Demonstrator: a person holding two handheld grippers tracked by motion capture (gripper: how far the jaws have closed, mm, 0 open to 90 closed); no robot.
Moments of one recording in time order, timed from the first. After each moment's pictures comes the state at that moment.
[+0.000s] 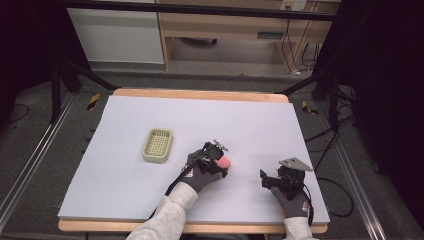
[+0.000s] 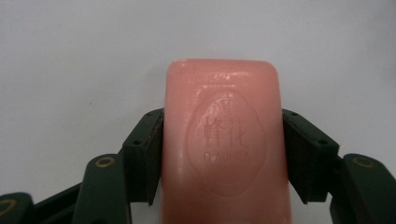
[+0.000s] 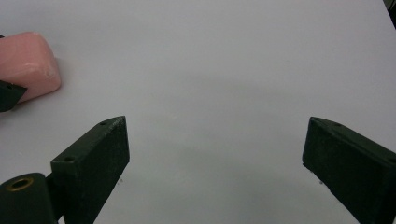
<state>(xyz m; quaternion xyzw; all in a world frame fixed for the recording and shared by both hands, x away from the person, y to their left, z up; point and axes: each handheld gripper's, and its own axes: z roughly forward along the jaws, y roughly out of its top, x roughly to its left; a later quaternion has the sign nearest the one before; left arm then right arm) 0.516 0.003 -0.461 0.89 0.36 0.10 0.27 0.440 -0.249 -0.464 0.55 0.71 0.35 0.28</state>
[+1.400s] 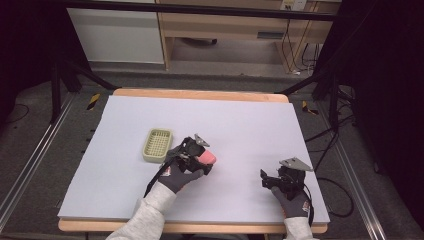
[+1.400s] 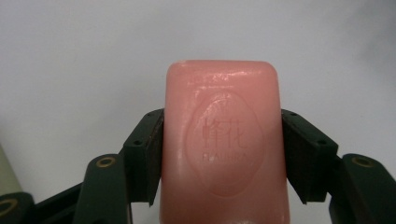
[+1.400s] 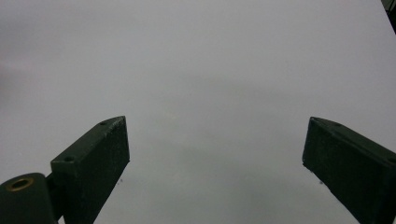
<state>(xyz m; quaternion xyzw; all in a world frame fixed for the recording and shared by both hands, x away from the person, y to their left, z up) 0.498 0.064 -0.416 0.87 0.36 0.11 0.30 0.440 -0.249 -0.463 0.54 0.71 0.35 0.28</state>
